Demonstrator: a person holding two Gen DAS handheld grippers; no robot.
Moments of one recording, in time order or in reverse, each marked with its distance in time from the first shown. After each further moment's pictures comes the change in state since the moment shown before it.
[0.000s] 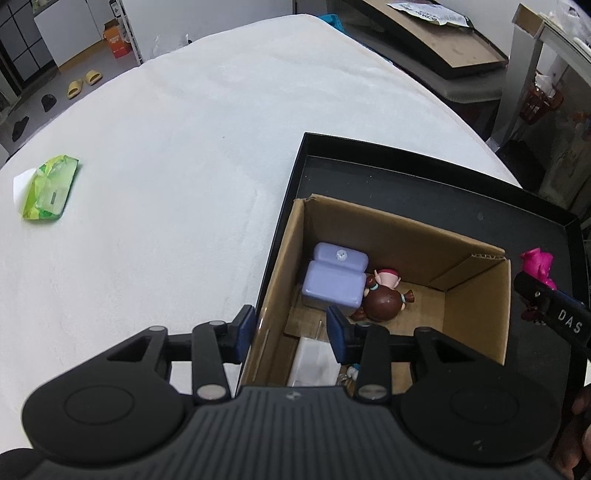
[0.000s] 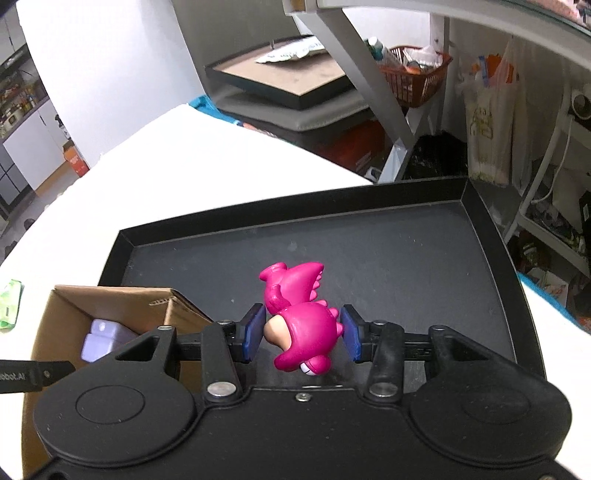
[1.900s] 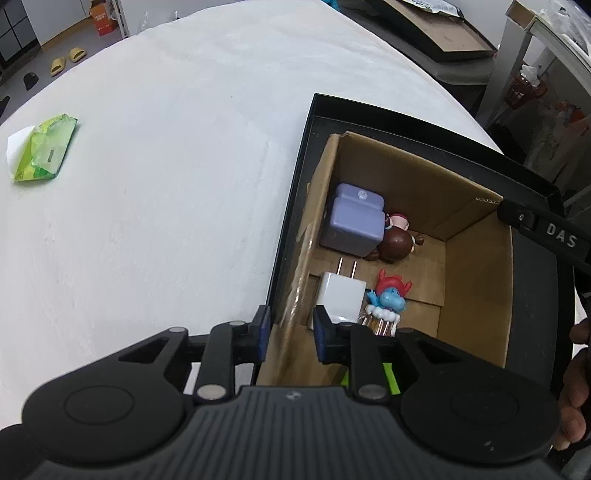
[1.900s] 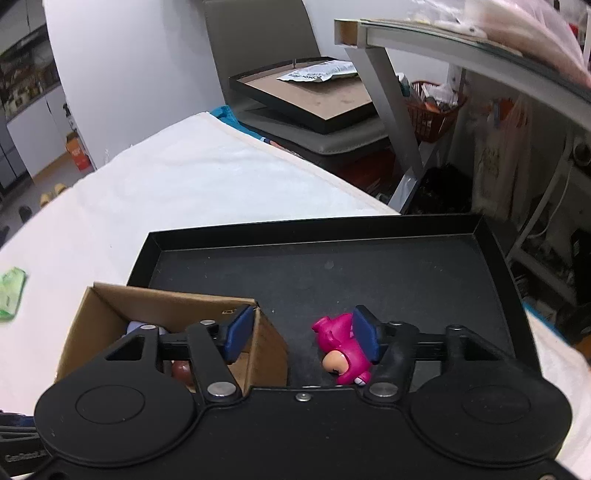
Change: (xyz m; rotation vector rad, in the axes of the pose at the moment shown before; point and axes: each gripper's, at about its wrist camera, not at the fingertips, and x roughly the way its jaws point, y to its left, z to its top) left arm -0.005 0.034 -0.034 -0.001 0.061 -0.086; right arm -0.016 0.054 0.002 -0.074 -0.051 -0.053
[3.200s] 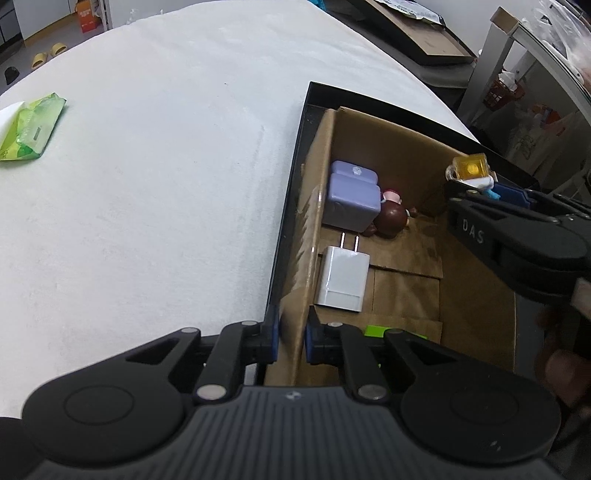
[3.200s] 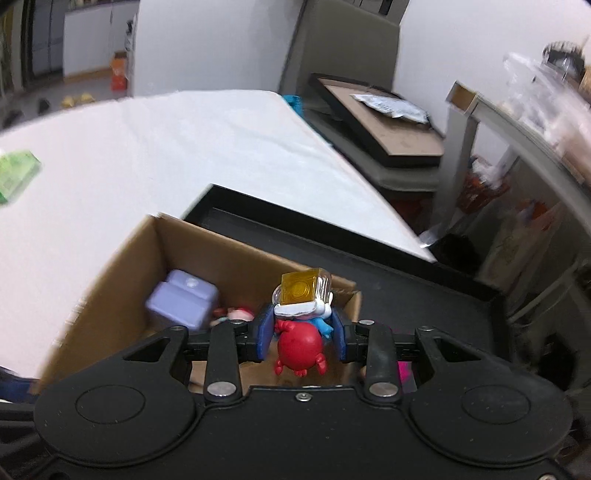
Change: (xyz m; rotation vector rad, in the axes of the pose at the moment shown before) left arm 0.004 0.028 -0.030 -0.001 -0.034 -0.117; right arm -0.006 0.099 -0.032 -0.421 -0.046 -0.134
